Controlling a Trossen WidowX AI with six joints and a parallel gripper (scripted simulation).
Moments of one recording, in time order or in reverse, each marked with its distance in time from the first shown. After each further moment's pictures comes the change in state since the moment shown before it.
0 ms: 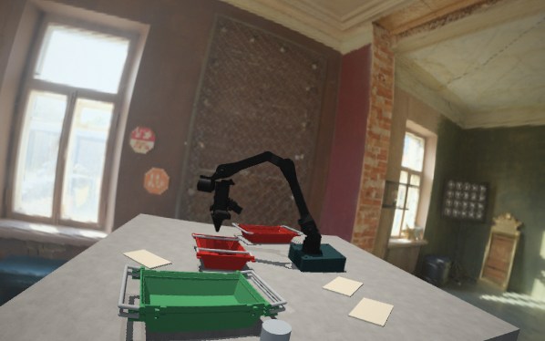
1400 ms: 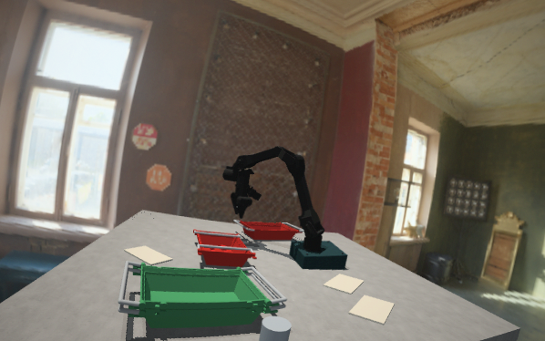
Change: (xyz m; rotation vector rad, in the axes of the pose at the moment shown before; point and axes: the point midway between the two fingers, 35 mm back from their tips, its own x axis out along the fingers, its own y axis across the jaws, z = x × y) arm -0.039 0.127 0.109 -0.014 -0.030 0.023
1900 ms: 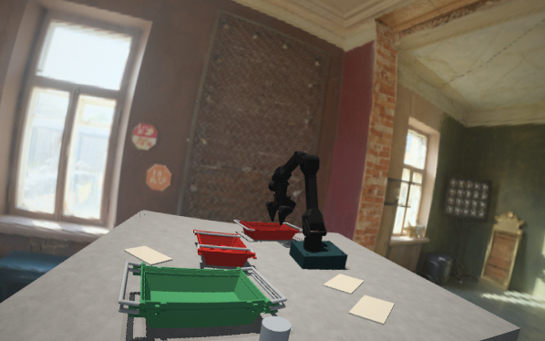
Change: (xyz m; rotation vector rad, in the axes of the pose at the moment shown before) arm 0.032 0.056 0.217 -0.117 -0.005 -0.013
